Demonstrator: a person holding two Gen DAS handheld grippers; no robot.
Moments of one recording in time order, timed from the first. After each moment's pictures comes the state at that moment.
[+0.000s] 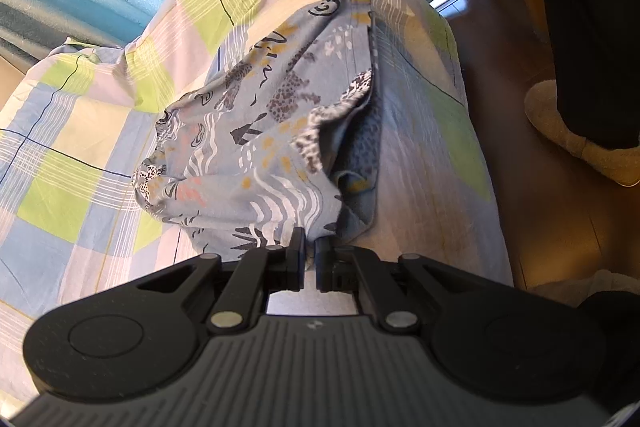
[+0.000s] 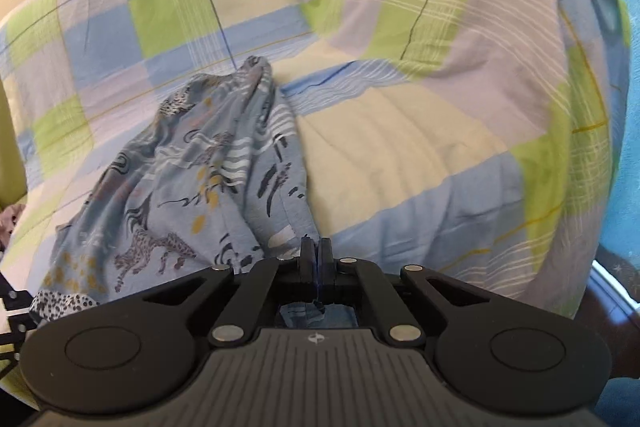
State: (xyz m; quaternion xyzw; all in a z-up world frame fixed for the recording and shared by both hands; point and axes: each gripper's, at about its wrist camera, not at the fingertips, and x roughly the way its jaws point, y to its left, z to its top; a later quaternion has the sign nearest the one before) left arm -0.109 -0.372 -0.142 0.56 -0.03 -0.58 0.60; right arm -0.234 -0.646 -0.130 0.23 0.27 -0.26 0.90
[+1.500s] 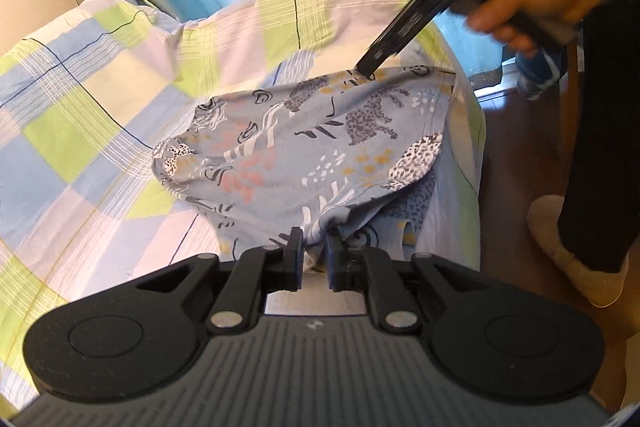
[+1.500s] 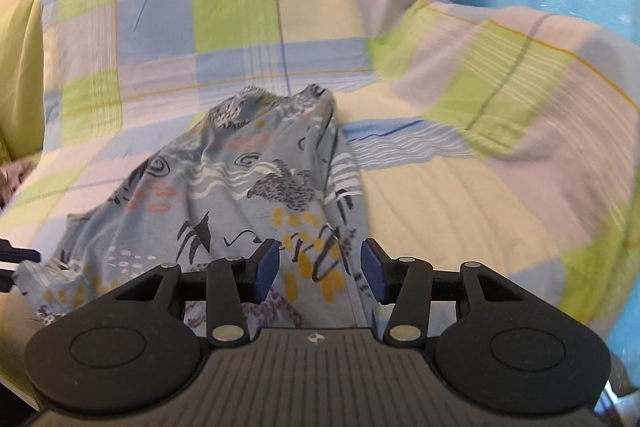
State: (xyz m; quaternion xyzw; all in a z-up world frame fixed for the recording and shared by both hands) left arm -0.075 -0.364 -0.101 0.41 0.05 -0.61 0.67; right arm -0.169 -0.622 -0.109 0.11 0.27 -0.22 0.93
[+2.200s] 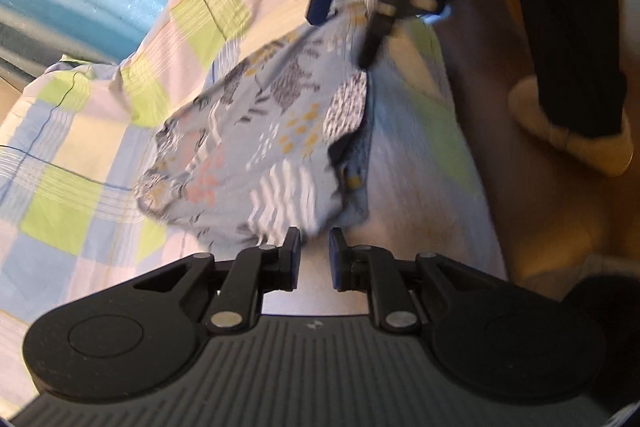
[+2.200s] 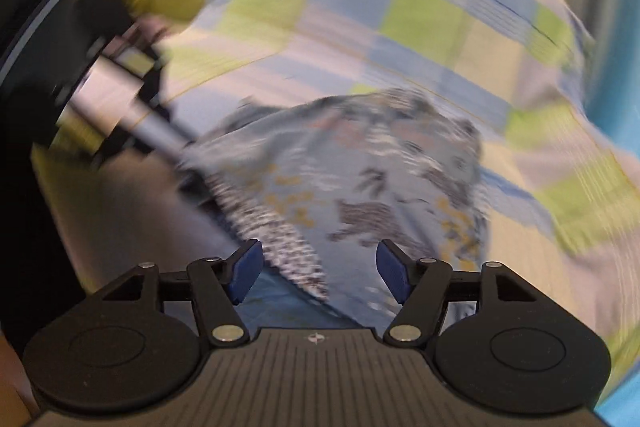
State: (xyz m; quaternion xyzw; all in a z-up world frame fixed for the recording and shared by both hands) left arm -0.108 -0.351 -0.132 0.57 -0.04 -0.58 0.59; right arm -0.198 -0.473 -0.119 -0.16 0.31 -0.05 0.93
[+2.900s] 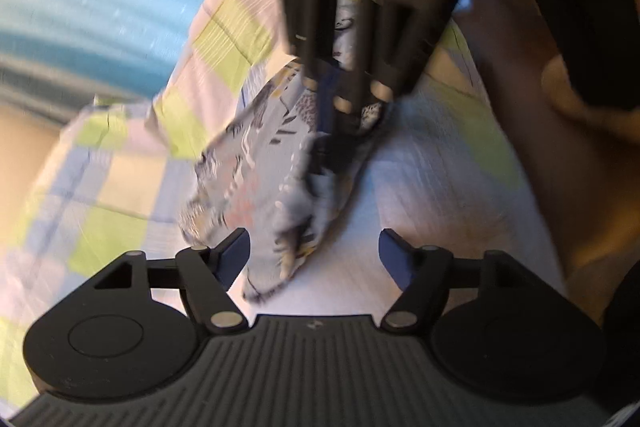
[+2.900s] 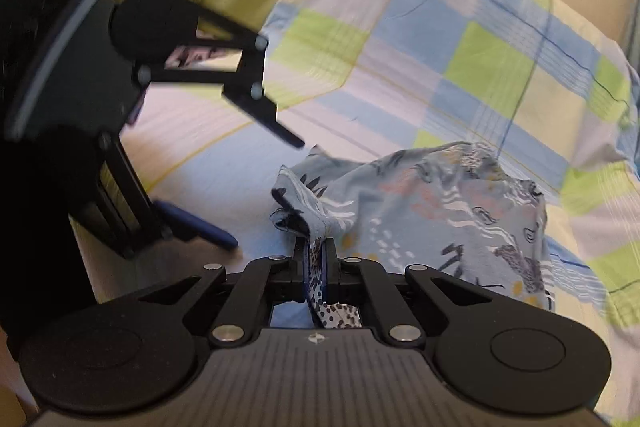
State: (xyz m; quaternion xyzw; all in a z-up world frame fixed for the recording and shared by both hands) left arm -0.120 -0.361 -0.147 0.58 -0.15 -0.54 0.59; right arm -0.157 -0.469 -0.115 -0.15 0.27 0.01 0.95
